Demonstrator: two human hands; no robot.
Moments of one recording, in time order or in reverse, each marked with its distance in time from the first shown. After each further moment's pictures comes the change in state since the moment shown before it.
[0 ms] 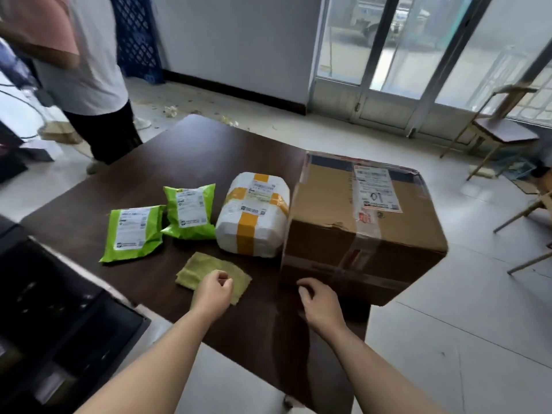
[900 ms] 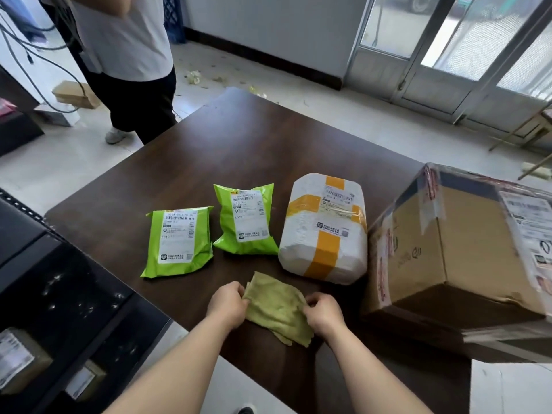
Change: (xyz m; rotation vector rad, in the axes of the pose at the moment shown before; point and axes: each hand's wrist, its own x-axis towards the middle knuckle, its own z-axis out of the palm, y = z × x) left_hand 0.142 -0.091 -0.067 0.352 -0.187 -0.096; right_hand 0.109 -0.076 0.163 -0.127 -0.229 0.389
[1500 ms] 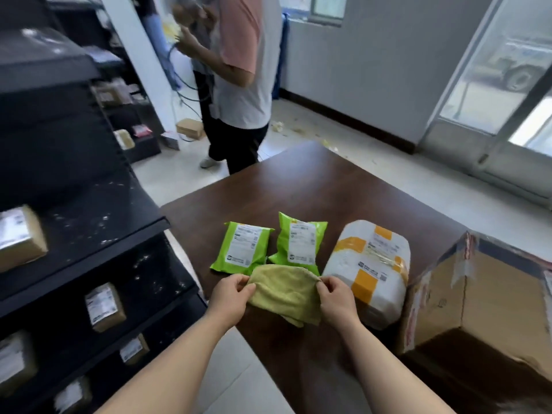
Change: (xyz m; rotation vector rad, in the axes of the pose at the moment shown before) left_hand -0.103 -0.021 -0.077 -0.663 0.341 0.033; right_hand -0.057 -0.087 -0.031 0.157 0.041 -0.496
